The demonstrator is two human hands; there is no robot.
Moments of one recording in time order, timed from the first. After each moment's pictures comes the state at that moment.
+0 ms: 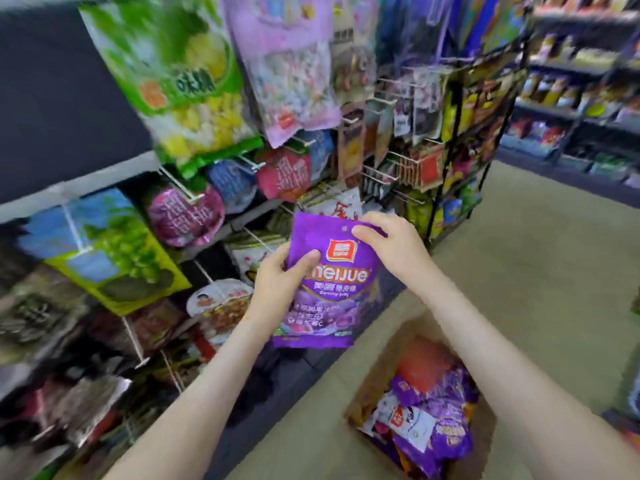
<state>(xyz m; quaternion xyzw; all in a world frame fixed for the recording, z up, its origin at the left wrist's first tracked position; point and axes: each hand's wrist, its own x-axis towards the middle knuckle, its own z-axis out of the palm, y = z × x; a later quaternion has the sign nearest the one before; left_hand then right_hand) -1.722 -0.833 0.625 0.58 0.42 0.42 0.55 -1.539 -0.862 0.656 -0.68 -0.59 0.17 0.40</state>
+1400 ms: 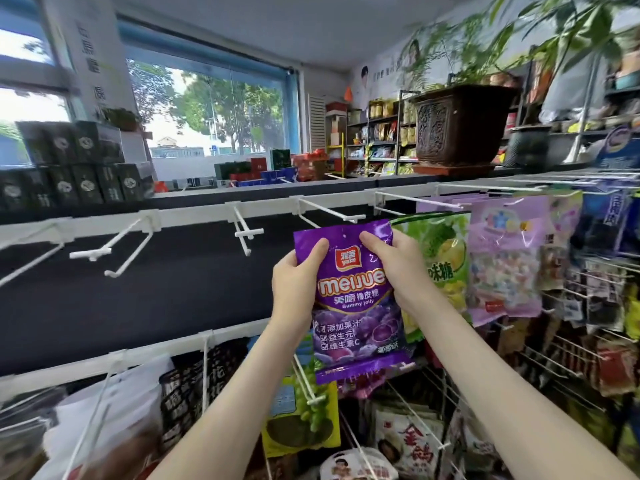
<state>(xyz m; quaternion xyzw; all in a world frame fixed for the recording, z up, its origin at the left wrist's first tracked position) -1.949 -0.695 0.827 0.45 0.40 0.66 0.44 -1.812 -0.676 0.842 -0.39 -0.53 0.40 0.64</state>
